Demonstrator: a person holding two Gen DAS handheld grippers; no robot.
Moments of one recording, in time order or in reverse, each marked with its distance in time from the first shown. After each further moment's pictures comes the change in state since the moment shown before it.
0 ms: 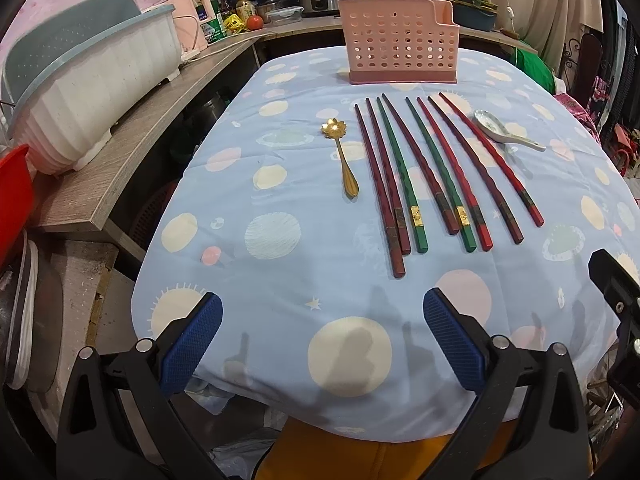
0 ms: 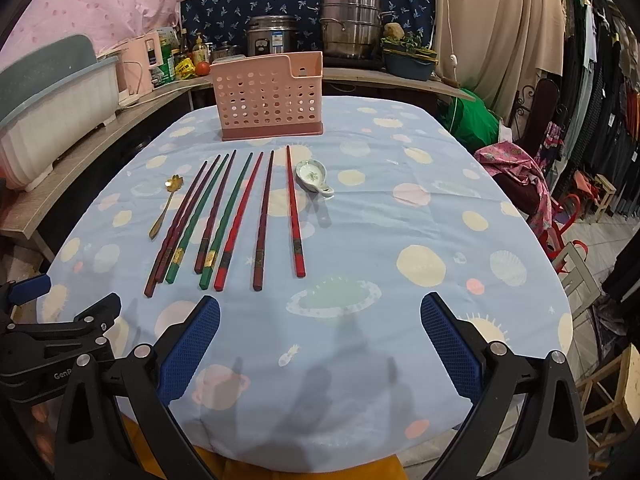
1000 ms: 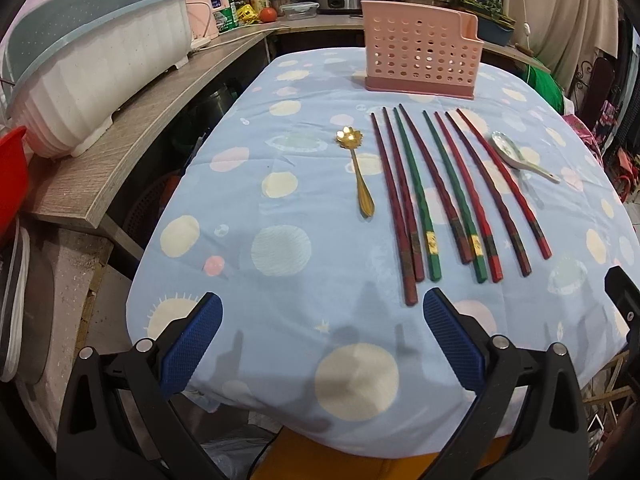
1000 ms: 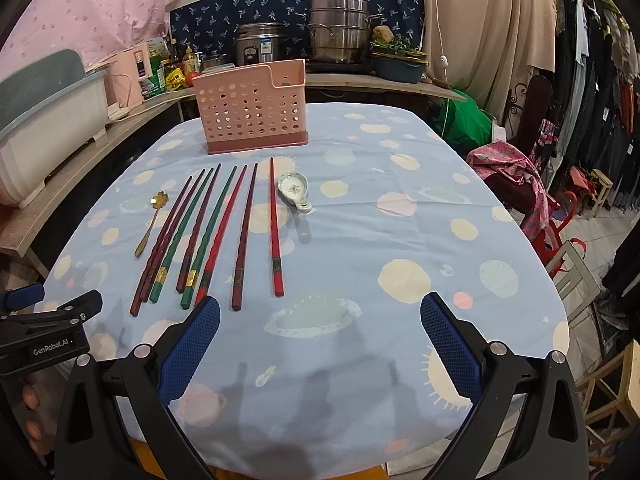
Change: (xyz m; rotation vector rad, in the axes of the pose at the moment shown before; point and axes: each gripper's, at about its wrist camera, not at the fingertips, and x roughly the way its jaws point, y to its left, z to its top) left arm 0.013 0.016 0.019 -0.083 0.014 -0.022; right arm 0.012 -0.022 0.012 0.043 -0.018 -0.005
